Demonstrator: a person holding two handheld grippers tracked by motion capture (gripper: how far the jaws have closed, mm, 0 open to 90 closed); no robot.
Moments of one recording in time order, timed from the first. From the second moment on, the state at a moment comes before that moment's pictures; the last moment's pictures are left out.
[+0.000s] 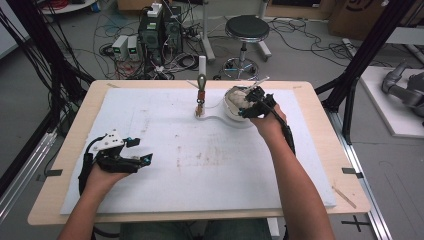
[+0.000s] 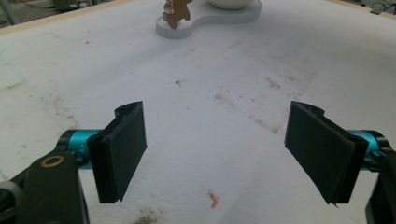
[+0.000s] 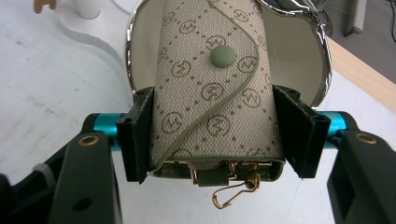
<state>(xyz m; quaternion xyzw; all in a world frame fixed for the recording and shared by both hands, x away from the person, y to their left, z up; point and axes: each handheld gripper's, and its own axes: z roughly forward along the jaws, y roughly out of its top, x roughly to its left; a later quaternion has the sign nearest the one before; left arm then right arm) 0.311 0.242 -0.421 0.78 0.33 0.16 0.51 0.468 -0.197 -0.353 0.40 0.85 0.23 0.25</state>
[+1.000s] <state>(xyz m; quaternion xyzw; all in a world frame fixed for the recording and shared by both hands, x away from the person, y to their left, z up) 0.311 0.243 -0.421 0.78 0.33 0.17 0.51 0.493 -0.188 -0.368 0.42 0.85 0.19 0.26</state>
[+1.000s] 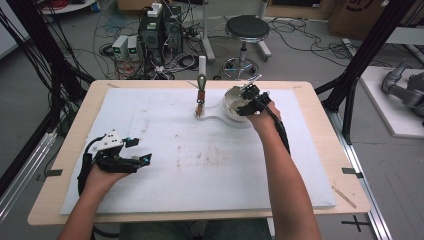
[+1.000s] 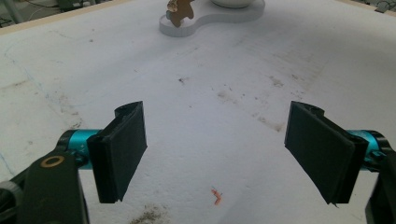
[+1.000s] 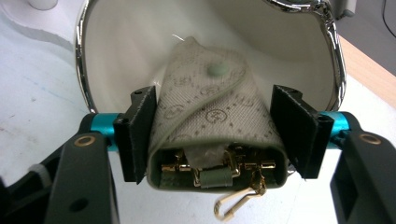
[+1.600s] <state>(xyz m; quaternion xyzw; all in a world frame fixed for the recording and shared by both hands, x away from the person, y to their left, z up) 0.309 0.246 -0.419 0.78 0.34 0.17 0.51 0.476 -0.202 -0.348 0.43 0.83 0.24 0.25</state>
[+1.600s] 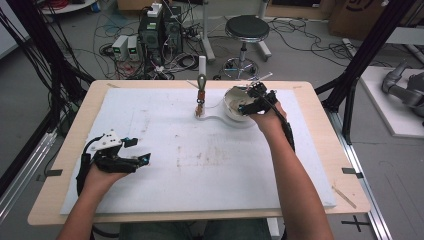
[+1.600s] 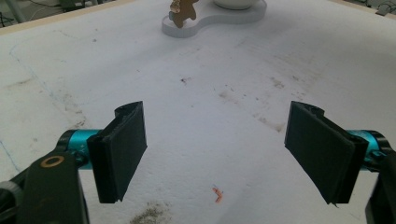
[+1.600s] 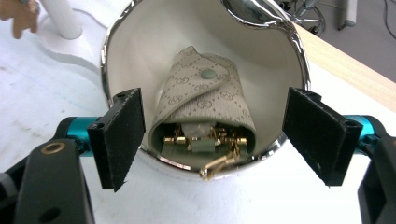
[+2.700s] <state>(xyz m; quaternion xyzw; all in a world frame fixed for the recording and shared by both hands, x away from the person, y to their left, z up) 0.309 0.244 -0.418 0.78 0.33 0.17 0.51 0.370 -0.241 -0.337 0.38 0.80 0.40 0.24</state>
